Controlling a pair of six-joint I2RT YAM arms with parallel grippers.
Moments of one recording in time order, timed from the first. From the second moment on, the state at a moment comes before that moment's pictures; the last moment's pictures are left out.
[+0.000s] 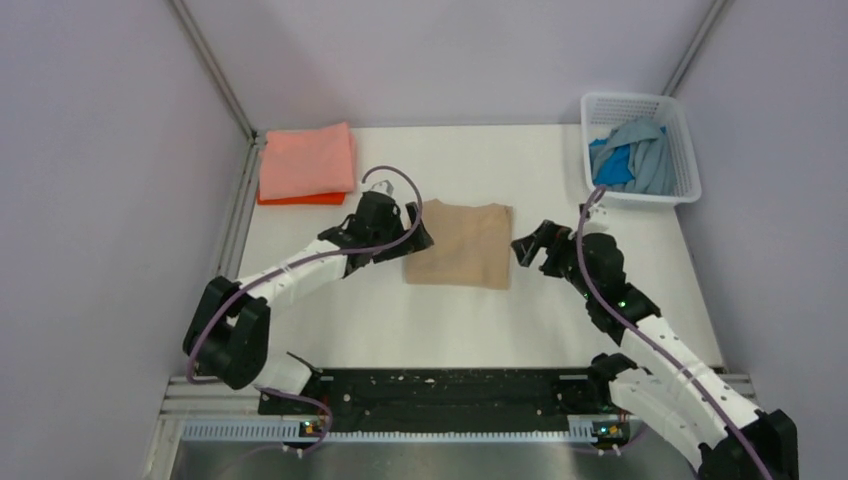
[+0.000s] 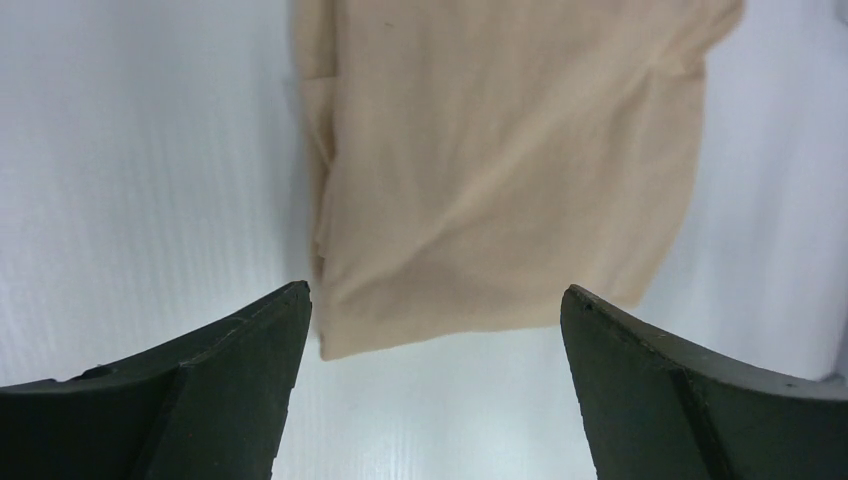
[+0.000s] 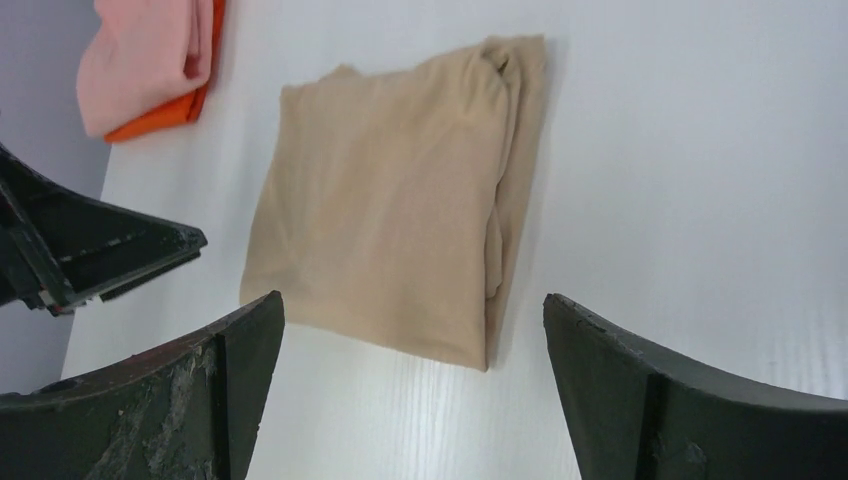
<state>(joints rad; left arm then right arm) -0.55 1.43 0.89 -0.18 0.05 -0.74 0.42 0.80 0.48 -0.08 0.01 0.61</state>
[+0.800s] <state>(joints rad) -0.66 1.99 1.38 -0.51 -0.28 -0.74 0.42 0.70 0.45 -0.23 0.31 0.53</state>
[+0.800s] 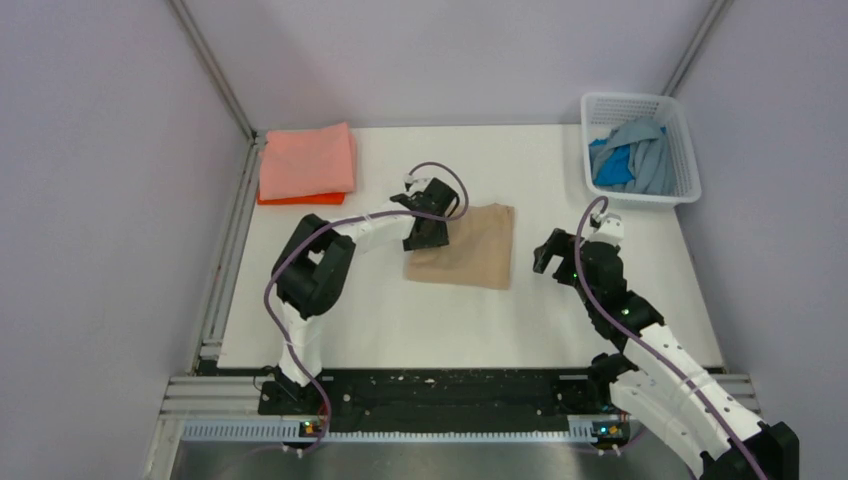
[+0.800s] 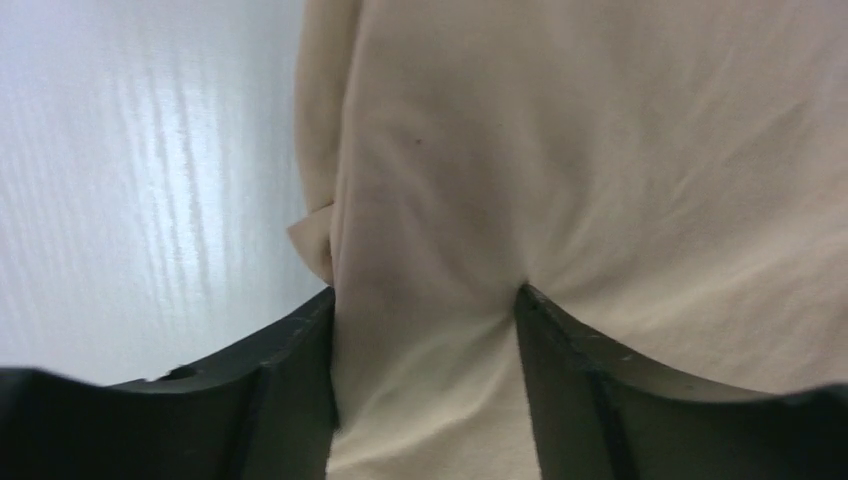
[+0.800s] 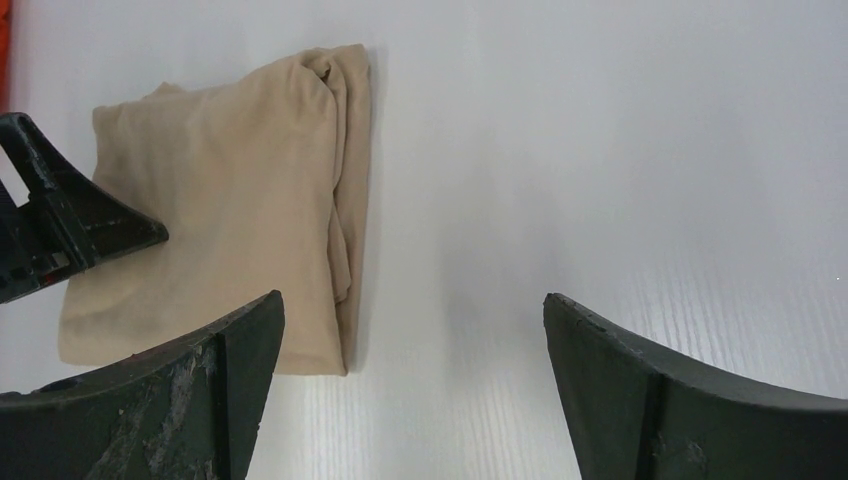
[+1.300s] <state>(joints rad) -0.72 2.18 1.69 -0.74 -0.58 -0.74 0.42 0.70 0.45 -0.23 0.32 0.51</state>
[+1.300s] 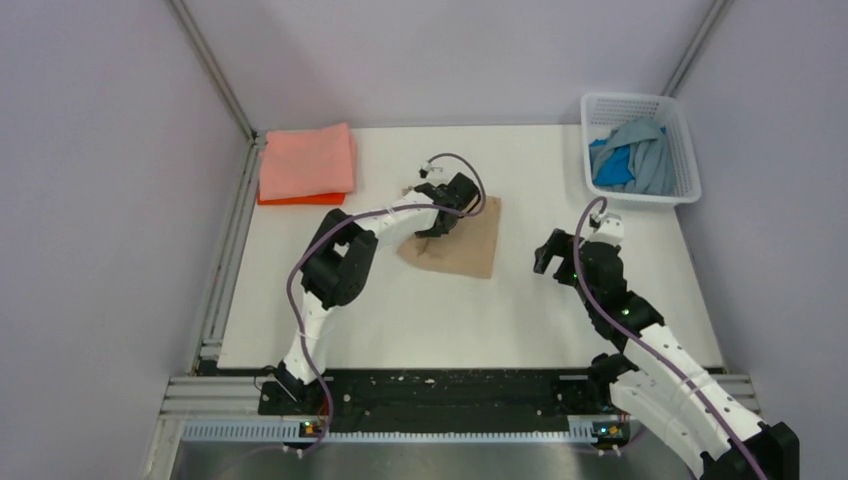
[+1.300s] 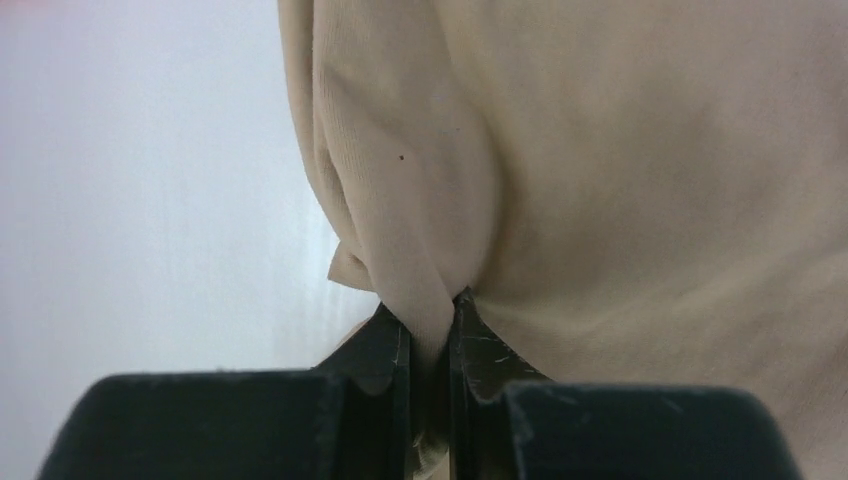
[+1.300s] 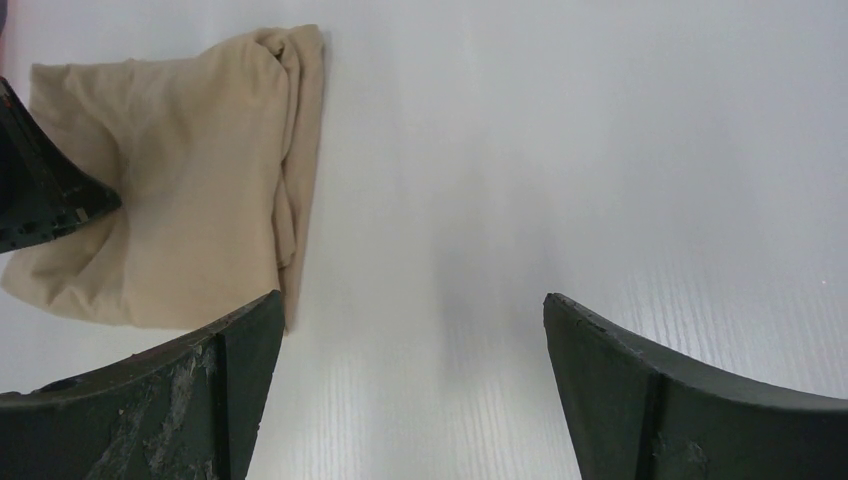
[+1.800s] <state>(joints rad) -0.48 2.14 1.70 -0.31 -0.82 -0.02 0.42 0.69 0.45 -0.23 0.33 0.50</state>
